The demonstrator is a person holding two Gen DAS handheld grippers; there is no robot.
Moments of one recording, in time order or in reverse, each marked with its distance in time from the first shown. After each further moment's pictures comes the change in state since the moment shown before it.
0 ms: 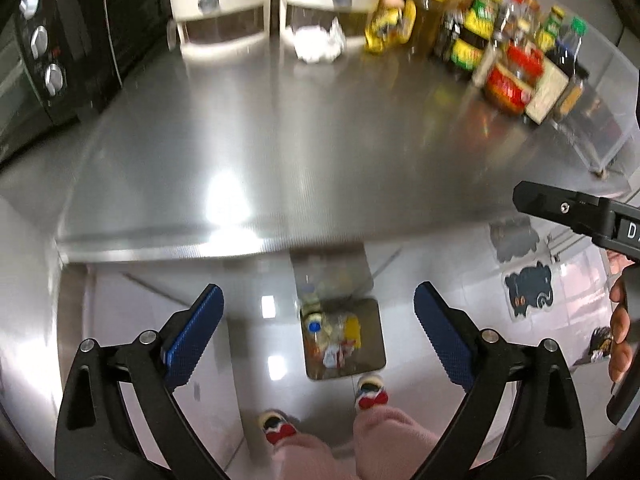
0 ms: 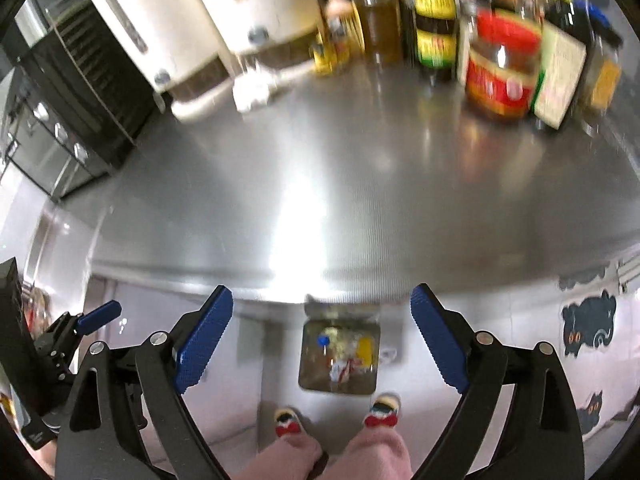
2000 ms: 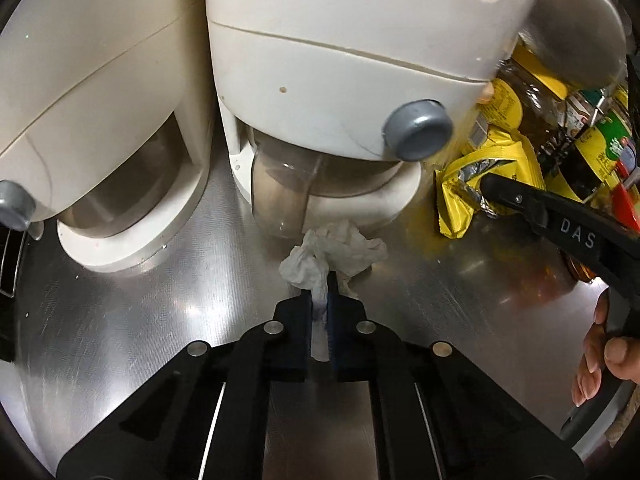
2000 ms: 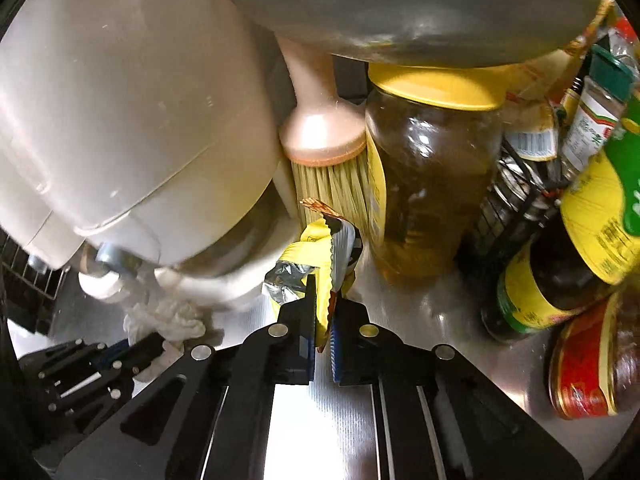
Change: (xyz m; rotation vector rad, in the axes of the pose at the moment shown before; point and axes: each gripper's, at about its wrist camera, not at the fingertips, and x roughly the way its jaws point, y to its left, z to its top) left arm 0.158 0.011 0.251 0.053 -0.022 -0.066; right arm 0.139 -0.023 0.233 0.012 -0.143 -0.093
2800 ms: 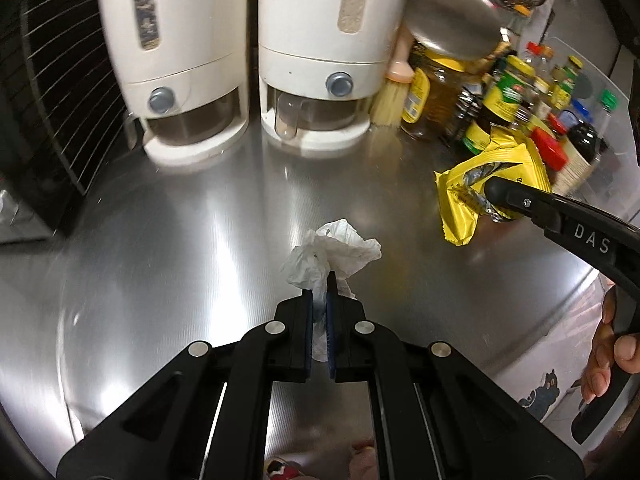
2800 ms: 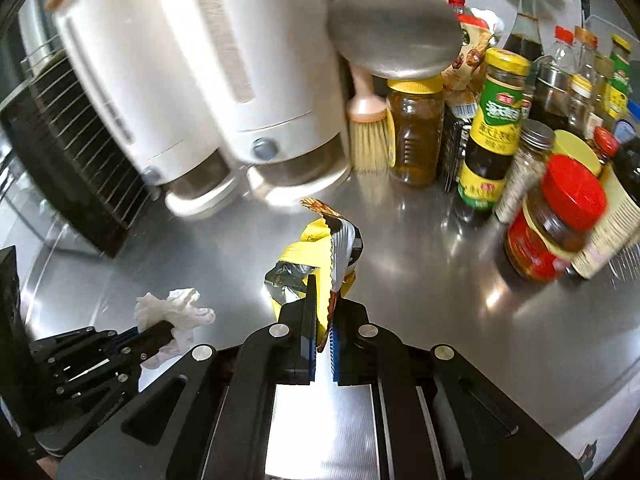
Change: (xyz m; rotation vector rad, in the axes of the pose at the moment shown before) left arm -0.135 -0.026 -0.119 -0.026 -0.069 0.034; right arm -0.137 0.026 -0.109 -0.065 -0.036 0.096
